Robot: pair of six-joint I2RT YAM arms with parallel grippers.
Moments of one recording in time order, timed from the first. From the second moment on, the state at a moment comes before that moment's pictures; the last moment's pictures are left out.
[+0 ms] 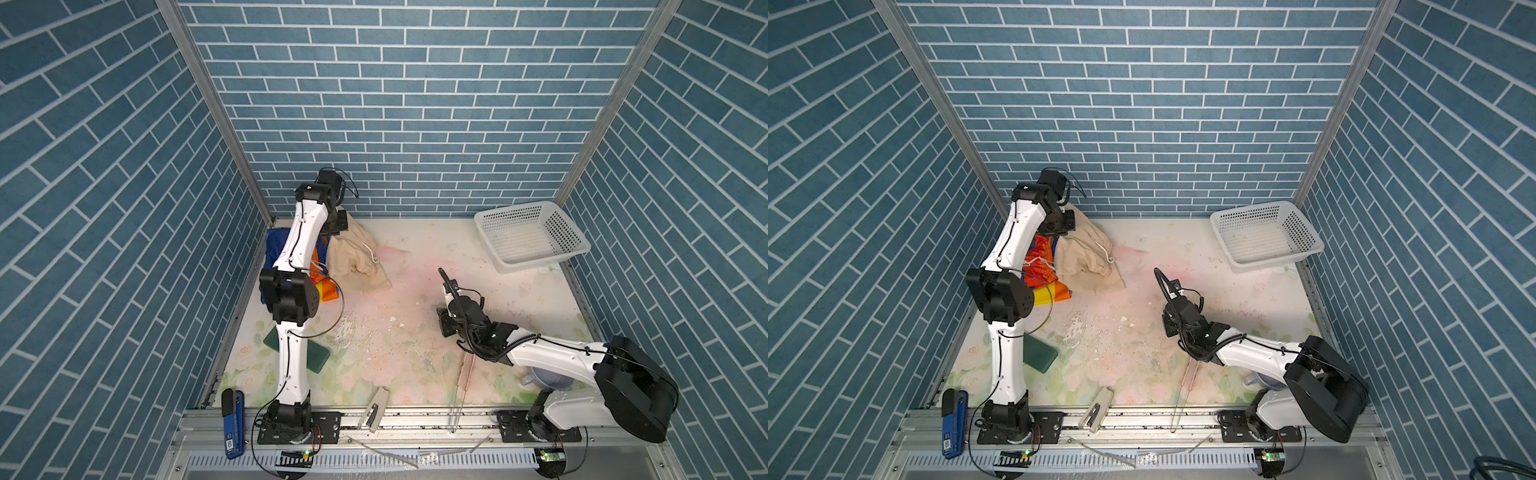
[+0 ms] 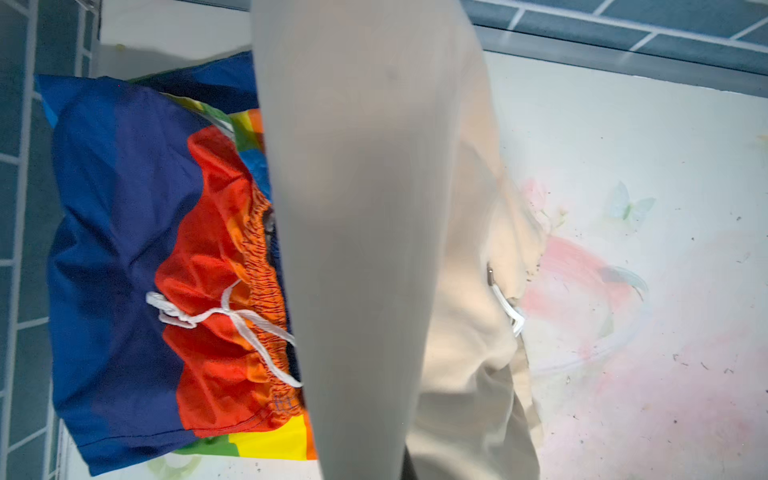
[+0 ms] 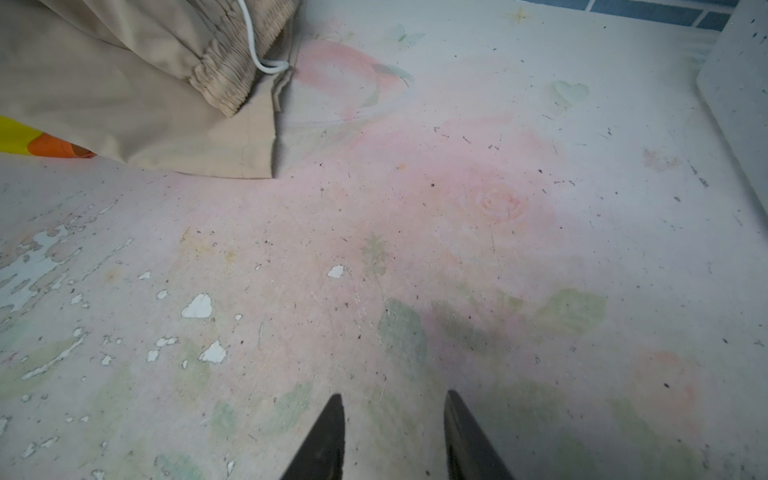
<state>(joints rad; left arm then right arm) -0.13 2.27 2.47 -1.37 -0.10 -0.29 0.89 1.36 0.59 0.08 0.33 0.32</state>
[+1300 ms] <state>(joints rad) 0.18 2.26 2.50 -1.43 0.04 -0.23 0.88 1.52 0.63 0.06 0.29 0.35</state>
